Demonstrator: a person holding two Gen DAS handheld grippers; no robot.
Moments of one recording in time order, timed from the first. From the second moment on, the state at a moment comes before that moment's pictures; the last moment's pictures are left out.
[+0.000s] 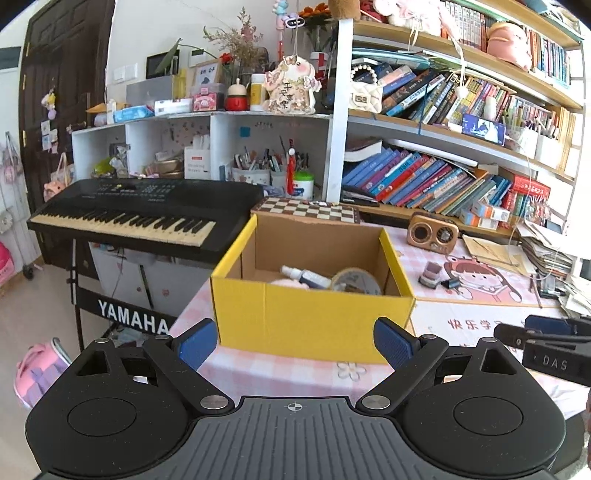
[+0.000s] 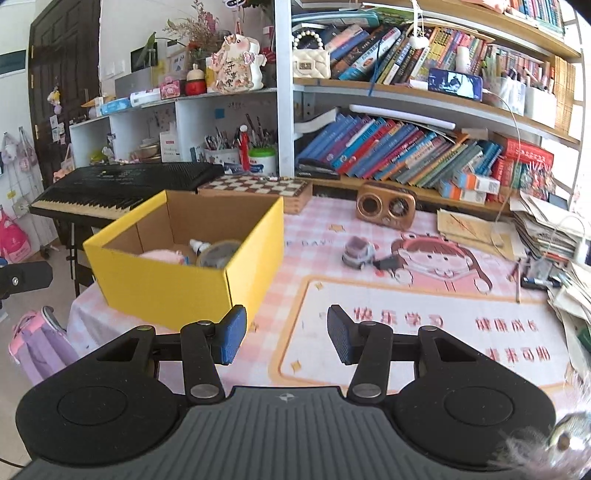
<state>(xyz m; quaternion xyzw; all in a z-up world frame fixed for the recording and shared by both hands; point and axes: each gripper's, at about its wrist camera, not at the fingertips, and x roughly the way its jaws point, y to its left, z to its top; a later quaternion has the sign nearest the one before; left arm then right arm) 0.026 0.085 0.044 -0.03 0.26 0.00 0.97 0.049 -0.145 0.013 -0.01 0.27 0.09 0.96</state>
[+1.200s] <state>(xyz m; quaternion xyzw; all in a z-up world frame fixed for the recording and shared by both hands) 0.001 0.033 0.002 -0.01 0.31 -0.09 0.95 -0.013 -0.161 -0.023 -0.02 0.31 0.03 0.95</state>
